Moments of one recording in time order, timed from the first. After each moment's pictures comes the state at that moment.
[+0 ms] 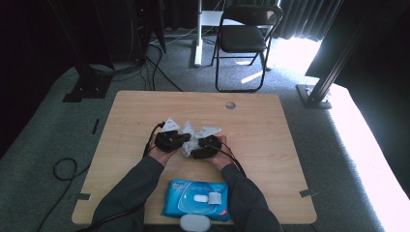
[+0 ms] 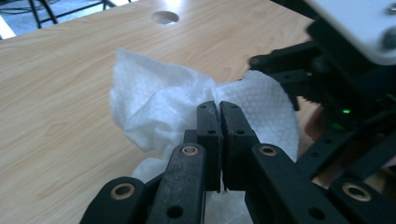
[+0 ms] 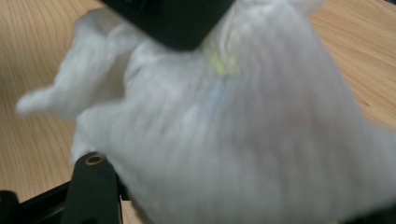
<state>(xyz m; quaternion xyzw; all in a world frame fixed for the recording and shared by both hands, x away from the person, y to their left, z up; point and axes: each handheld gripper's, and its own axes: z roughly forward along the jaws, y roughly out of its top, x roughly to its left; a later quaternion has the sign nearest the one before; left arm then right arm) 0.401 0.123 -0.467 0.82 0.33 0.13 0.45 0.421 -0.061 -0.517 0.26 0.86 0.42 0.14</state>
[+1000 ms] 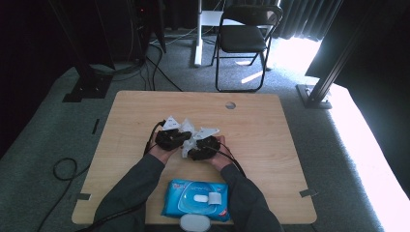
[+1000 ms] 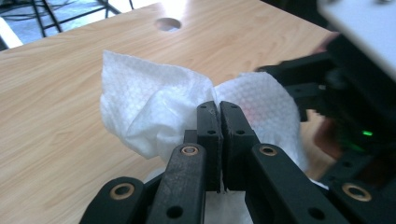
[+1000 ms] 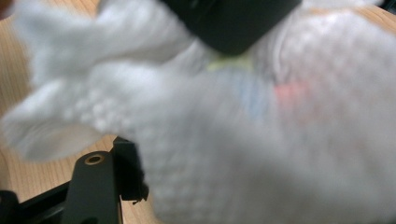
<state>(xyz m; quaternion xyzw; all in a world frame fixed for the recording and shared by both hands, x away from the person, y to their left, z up) 0.409 0.128 -0.463 0.81 0.34 0.15 0.45 0.415 -0.056 -0.512 0.24 0.86 0.42 0.15</state>
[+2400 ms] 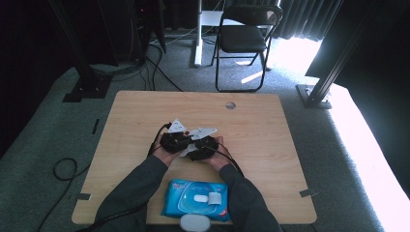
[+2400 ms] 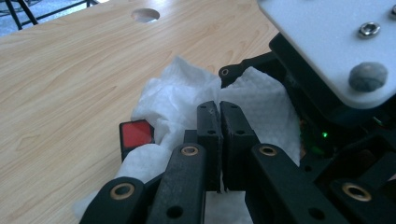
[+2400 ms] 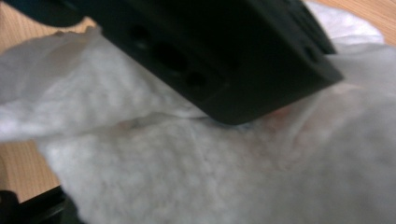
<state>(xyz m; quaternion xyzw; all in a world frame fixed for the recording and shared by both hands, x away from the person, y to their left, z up) 0.403 0.111 -0.468 0.83 0.31 0.13 0.44 0.418 -0.050 -0.517 0.25 0.87 0.41 0.13</state>
